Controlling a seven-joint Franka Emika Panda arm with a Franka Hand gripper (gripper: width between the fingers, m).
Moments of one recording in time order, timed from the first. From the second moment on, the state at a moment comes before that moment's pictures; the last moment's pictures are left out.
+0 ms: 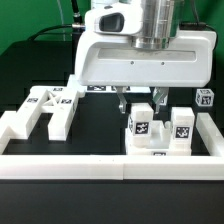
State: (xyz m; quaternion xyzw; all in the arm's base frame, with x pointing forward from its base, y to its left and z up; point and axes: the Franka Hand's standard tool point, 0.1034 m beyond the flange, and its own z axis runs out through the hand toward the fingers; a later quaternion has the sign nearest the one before) arm 0.651 0.006 0.083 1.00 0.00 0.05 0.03
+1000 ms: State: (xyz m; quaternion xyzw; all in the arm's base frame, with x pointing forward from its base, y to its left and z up) arm 0.658 0.025 0.080 0.90 -0.43 0.07 0.00
